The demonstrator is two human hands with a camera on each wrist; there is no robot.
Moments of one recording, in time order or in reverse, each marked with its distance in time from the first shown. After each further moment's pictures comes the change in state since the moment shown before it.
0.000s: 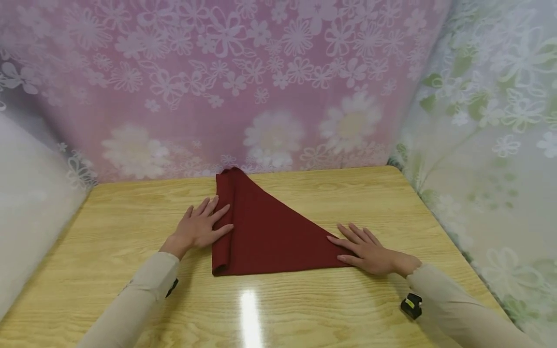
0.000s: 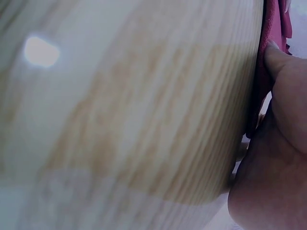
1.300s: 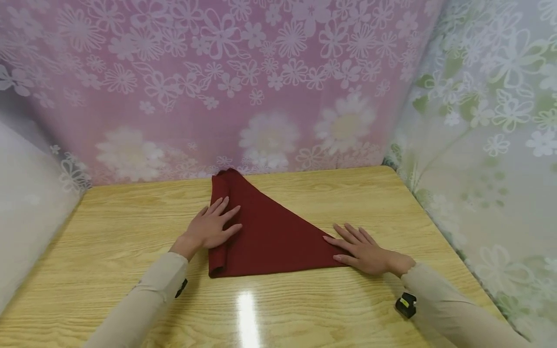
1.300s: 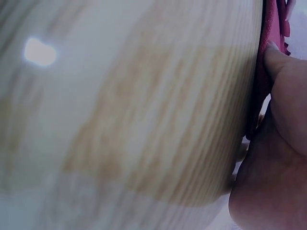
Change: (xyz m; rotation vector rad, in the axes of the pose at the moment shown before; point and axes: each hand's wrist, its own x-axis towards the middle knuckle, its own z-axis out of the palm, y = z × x) left_hand 0.014 0.028 0.002 -0.044 0.018 0.086; right_hand -0.001 0.002 0.003 -0.031 -0.016 0.030
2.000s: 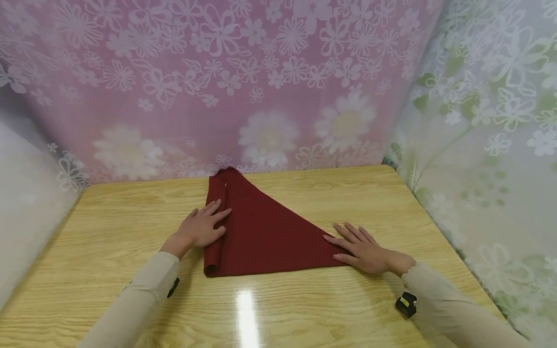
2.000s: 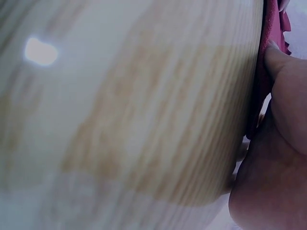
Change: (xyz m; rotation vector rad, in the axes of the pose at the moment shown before) left_hand -0.009 -0.019 -0.003 -0.022 -0.069 -0.013; right_hand 0.001 0.002 0.002 0.021 0.033 -0.042
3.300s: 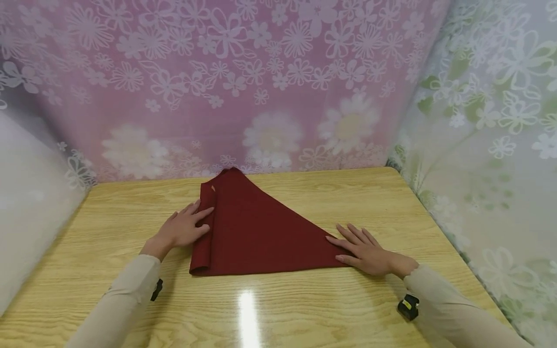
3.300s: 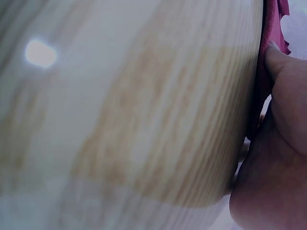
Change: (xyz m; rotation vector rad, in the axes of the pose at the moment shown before) left_hand -0.030 -0.036 -0.009 -0.145 0.021 -0.108; right_hand 0.001 -0.009 -0.005 0.015 -0.035 0.058
